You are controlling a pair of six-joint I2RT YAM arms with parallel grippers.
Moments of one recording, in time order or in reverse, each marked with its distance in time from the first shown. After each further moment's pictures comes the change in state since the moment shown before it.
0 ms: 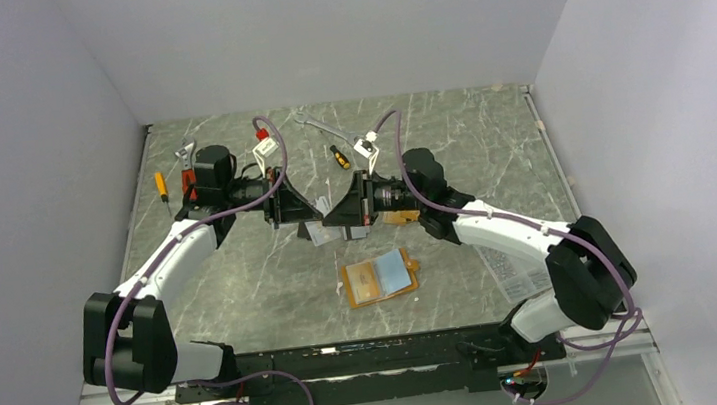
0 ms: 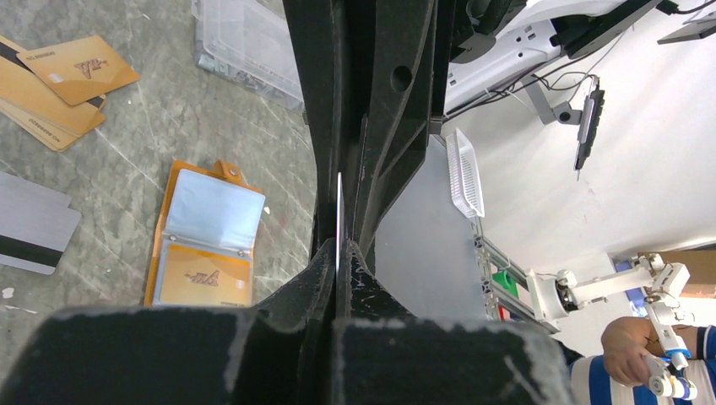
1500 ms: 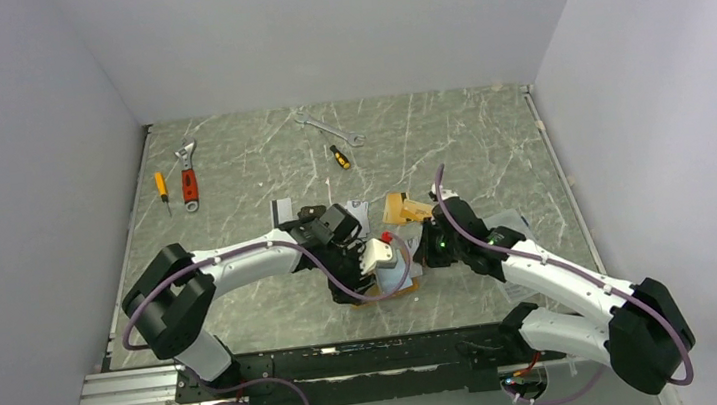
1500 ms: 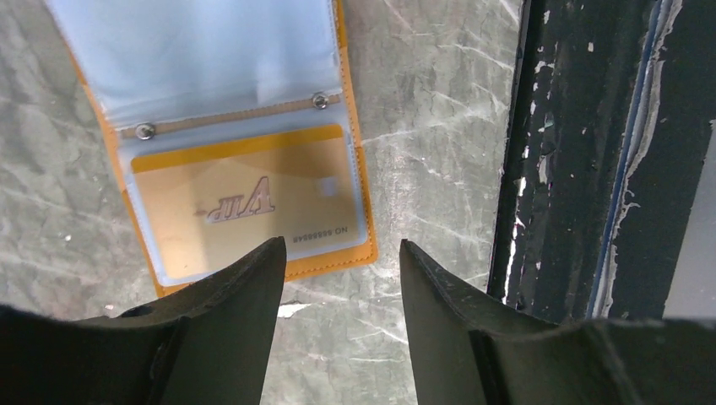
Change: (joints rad) left arm -0.647 0.251 0.061 -0.592 -0.859 0.931; right arm -0.058 -0.399 -0.303 -0.802 0.712 -0.187
